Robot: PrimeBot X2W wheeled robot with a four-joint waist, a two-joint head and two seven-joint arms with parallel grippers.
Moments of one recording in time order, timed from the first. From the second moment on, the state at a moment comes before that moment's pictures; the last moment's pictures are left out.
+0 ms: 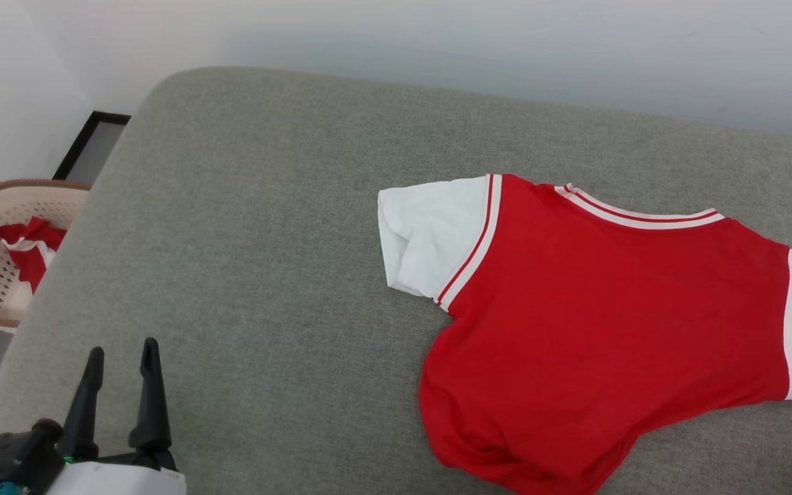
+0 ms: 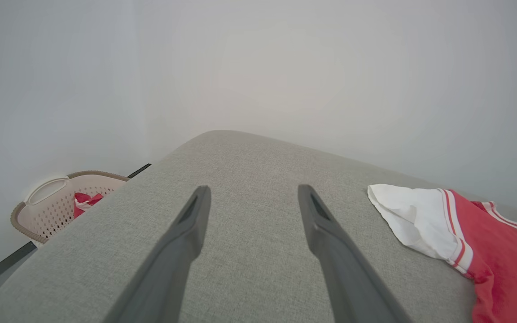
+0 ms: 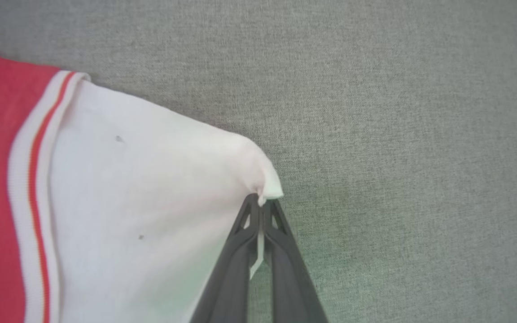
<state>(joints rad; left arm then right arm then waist) 0.02 0.20 0.10 0.07 -0.43 -0.09 -0.26 -0.67 -0.51 -0.21 0.95 0.21 0.13 0.54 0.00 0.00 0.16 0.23</state>
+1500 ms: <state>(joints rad) 0.04 0.28 0.09 0.00 -0.45 -0.11 -0.18 -0.57 -0.46 -0.08 0.66 0.37 0.13 0.44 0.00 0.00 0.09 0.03</state>
